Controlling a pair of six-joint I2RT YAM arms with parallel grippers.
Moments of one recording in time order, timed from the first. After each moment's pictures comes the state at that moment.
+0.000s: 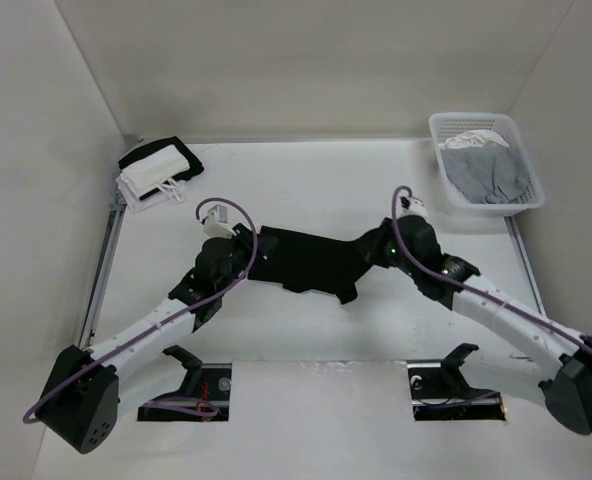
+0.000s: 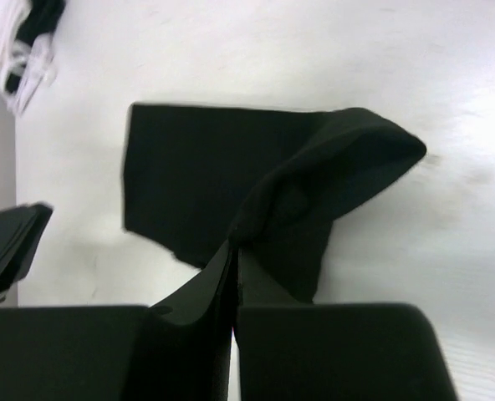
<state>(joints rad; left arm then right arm) -0.56 1.02 0.42 0.32 -0.11 -0.94 0.61 1.02 0.68 -0.18 0.15 0.82</state>
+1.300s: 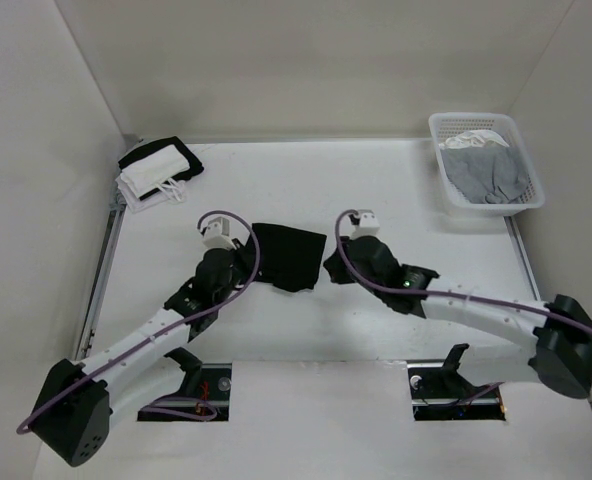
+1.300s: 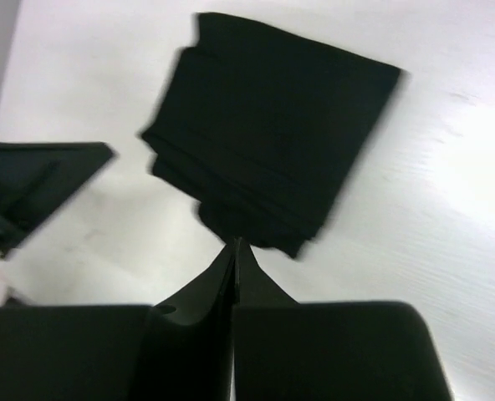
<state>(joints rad) -0.55 0.90 0.36 0.15 -0.19 -0.79 0.94 1.29 0.81 -0.04 0.30 0.71</state>
